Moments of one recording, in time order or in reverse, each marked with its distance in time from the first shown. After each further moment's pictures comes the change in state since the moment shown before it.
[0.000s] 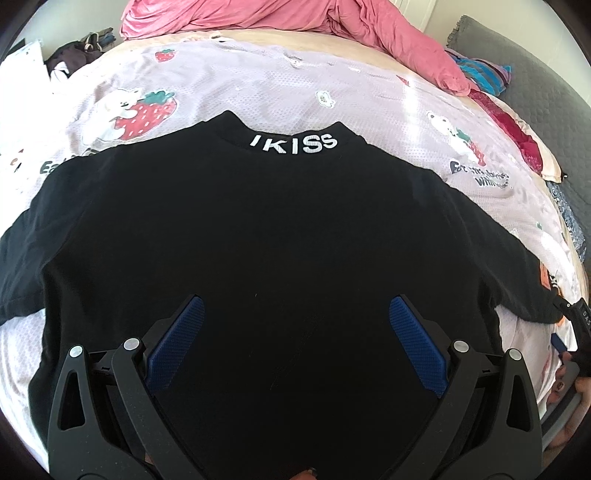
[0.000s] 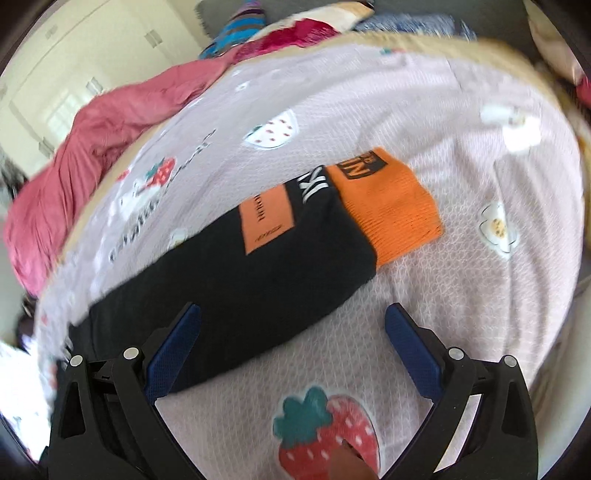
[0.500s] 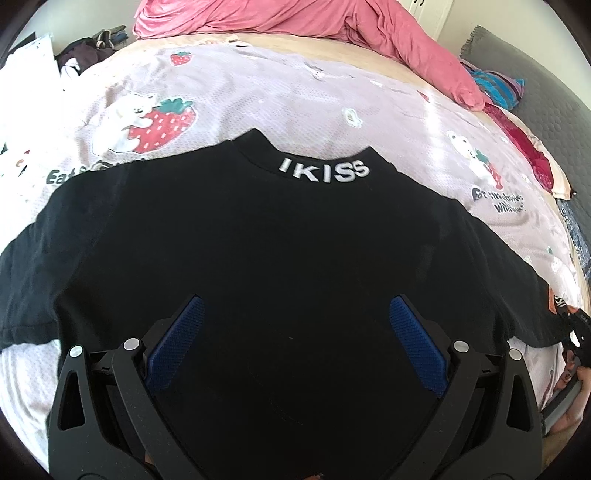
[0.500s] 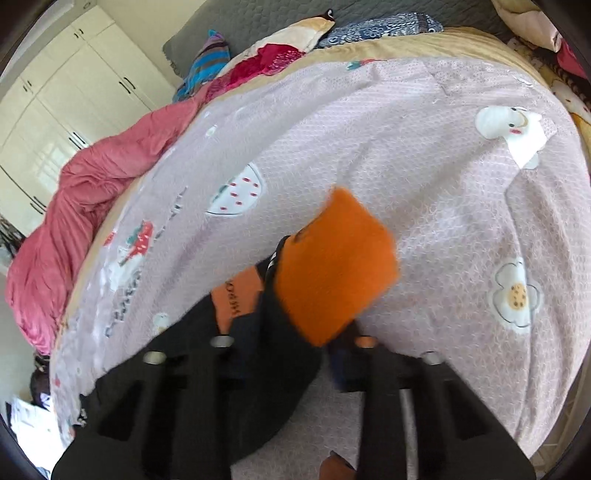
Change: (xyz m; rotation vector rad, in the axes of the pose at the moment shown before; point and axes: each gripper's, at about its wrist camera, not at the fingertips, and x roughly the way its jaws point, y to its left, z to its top) left arm 0.003 0.026 0.024 -0.035 -0.021 0.025; right arm 0.023 -0.016 0.041 0.132 -0.114 0.027
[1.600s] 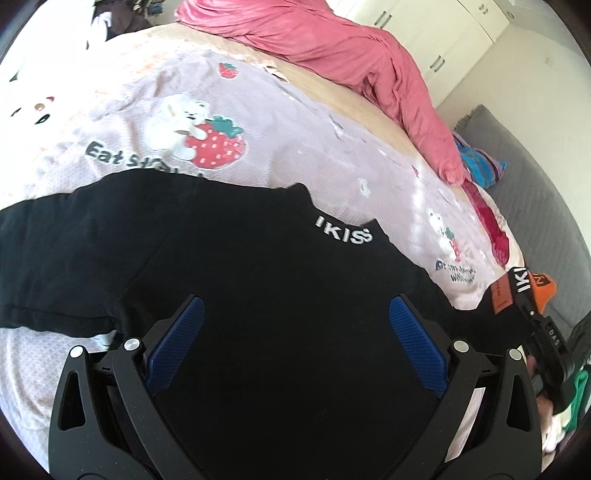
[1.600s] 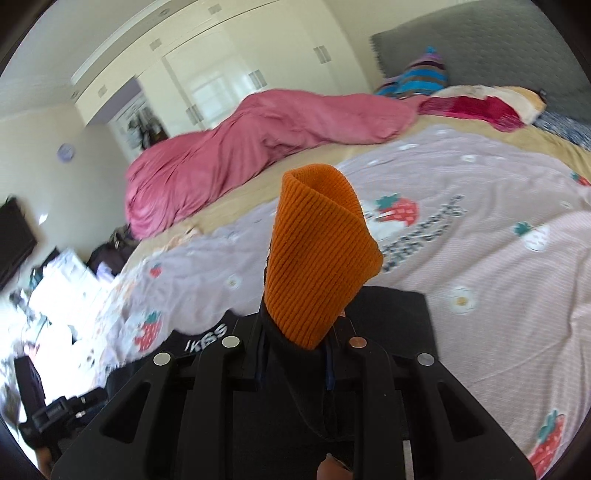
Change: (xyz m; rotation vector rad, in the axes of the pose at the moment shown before) left arm -0.056 0.089 0.006 -0.241 -0.111 -0.209; right arm -0.087 0.226 -0.094 -0.542 0.008 0.448
